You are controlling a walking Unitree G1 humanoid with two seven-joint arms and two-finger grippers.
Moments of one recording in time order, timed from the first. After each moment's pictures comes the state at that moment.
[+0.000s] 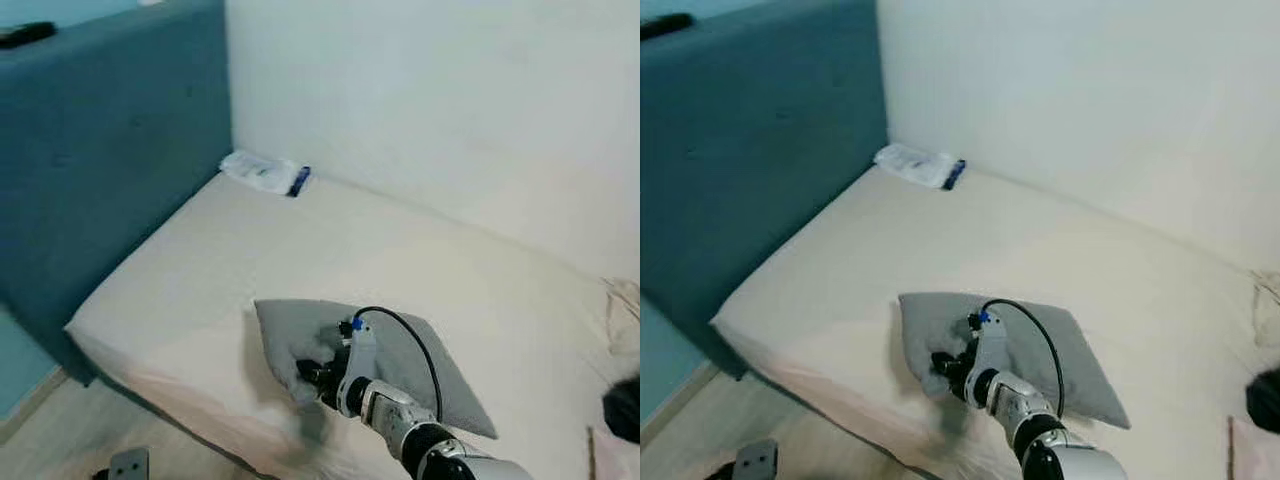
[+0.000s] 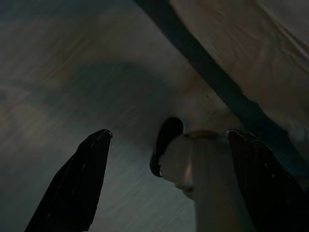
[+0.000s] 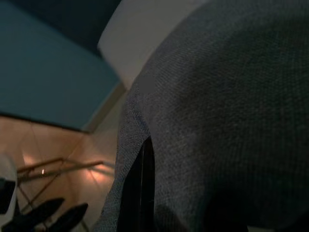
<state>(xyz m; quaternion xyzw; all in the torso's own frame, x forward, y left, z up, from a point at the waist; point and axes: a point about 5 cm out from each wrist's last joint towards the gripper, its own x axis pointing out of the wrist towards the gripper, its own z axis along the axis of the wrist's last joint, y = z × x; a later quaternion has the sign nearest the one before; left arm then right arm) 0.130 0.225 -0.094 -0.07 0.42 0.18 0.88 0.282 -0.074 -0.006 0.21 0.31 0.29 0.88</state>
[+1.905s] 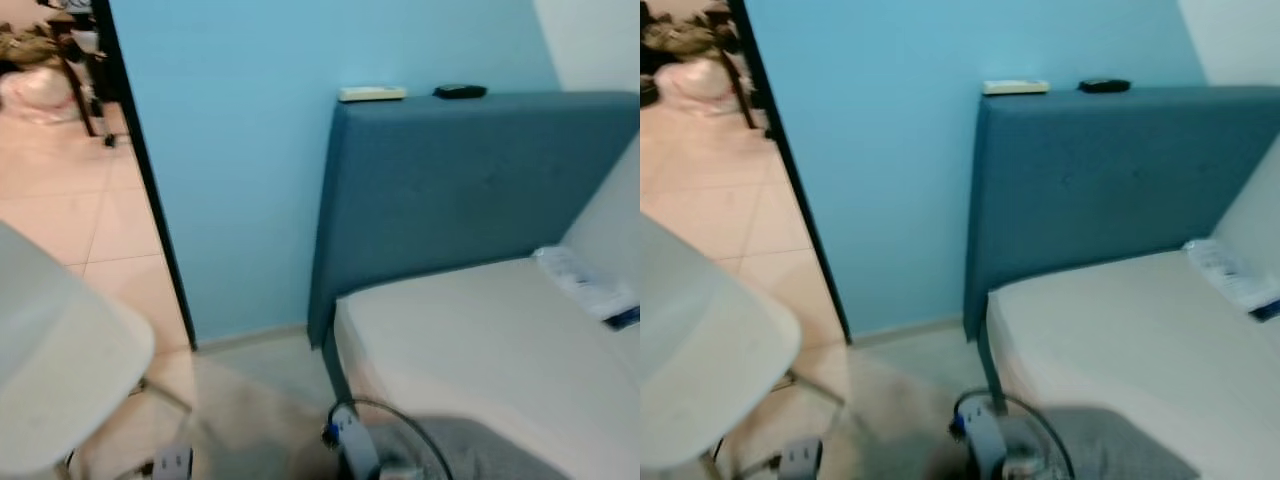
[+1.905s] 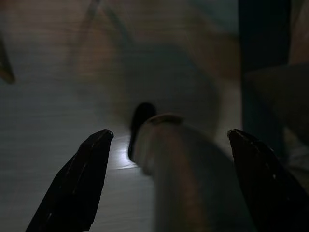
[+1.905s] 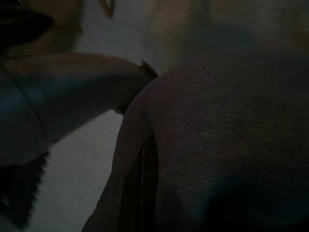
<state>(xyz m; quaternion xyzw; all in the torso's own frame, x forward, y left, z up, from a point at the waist) 0.138 0.179 -0.100 -0.10 0.45 0.05 0.89 0.189 -0.103 -0.074 0.01 0.49 0.37 0.79</state>
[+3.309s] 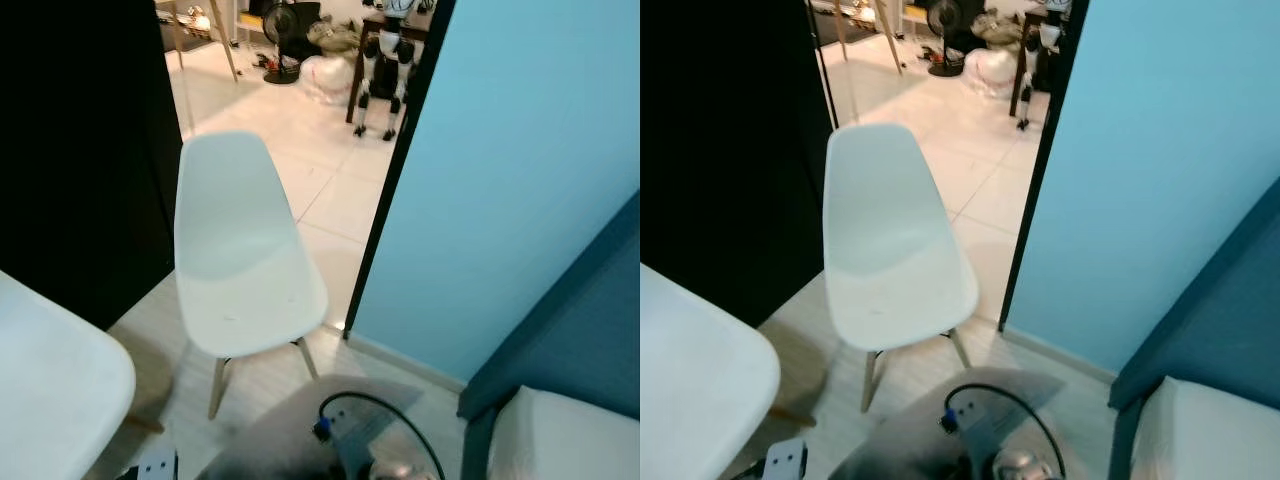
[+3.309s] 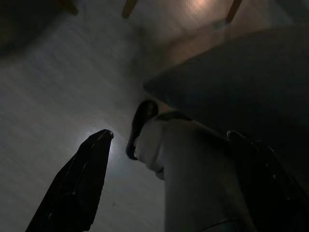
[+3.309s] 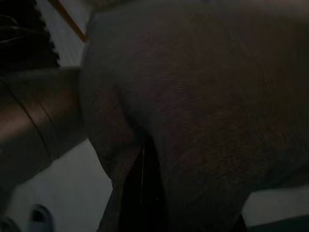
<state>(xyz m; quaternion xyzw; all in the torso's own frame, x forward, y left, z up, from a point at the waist) 0.133 0.189 -0.099 -0.11 0.44 0.07 0.89 0.210 -0.075 -0.061 0.00 0.45 0.37 0.81</state>
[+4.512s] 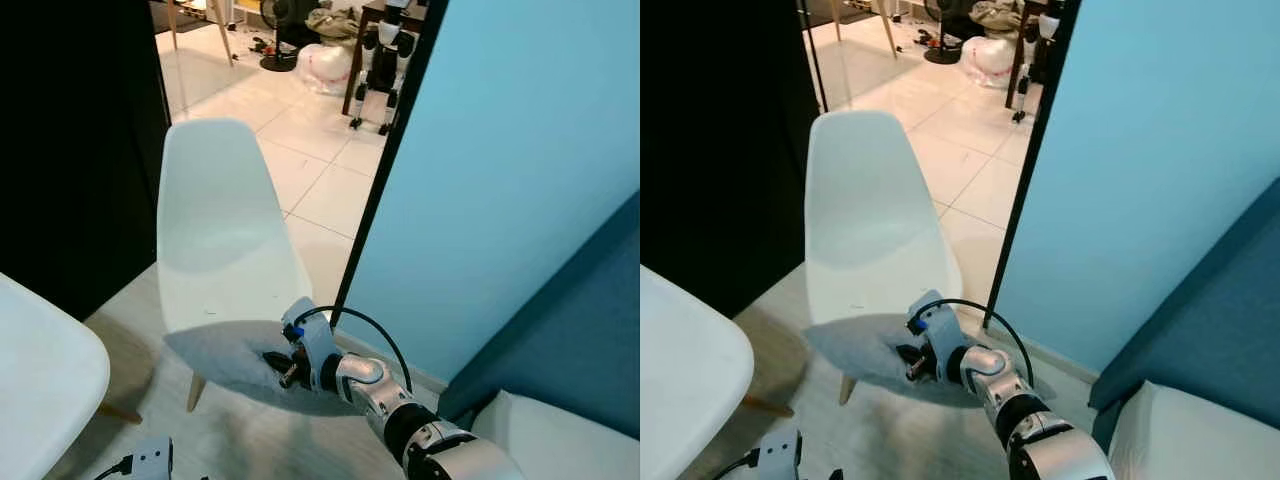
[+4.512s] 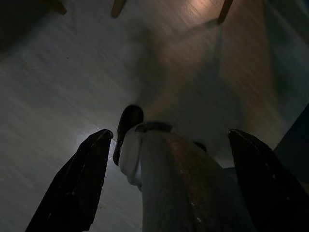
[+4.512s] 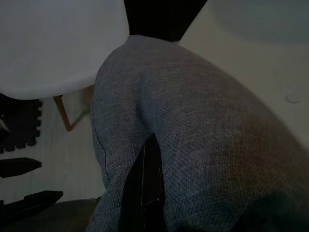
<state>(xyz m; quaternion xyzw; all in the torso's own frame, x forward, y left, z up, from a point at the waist) 0.147 0.196 -0.093 -0.11 0.41 0.09 0.90 0.303 -0.032 0.034 -0.04 0.19 0.44 0.88</state>
